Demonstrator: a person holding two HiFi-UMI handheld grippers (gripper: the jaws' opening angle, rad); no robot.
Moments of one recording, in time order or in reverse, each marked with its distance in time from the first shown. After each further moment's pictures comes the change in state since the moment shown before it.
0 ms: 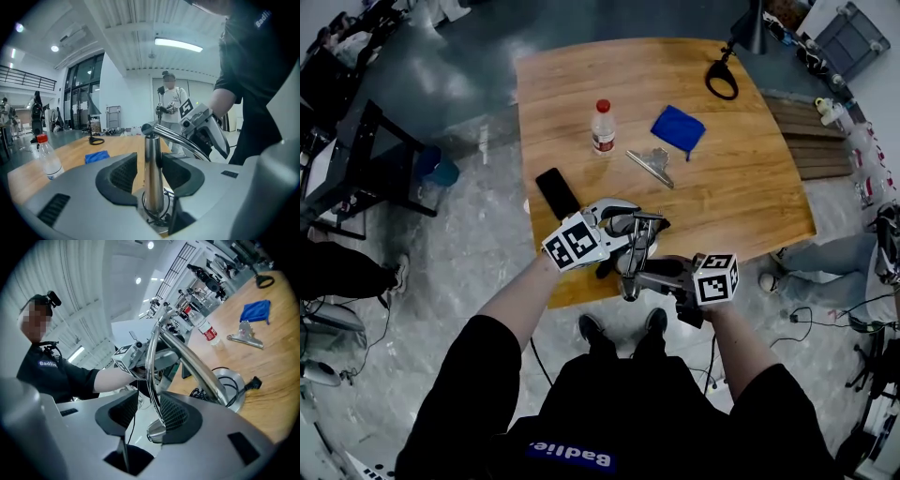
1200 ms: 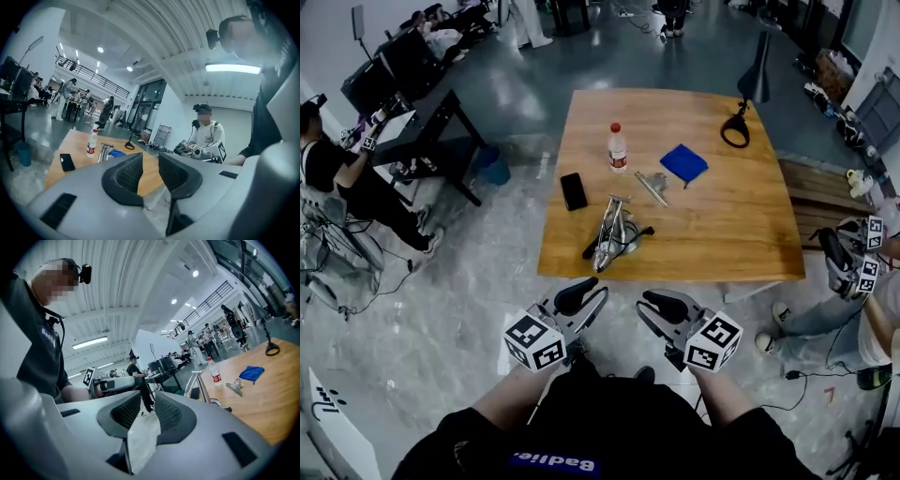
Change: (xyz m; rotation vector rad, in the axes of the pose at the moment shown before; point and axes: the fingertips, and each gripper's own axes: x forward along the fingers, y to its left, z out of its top) left arm -0.072 -0.225 0.138 -0.530 -0.285 0.687; right arm -0.157 0.156 -0.045 -0.438 -0.197 -0.005
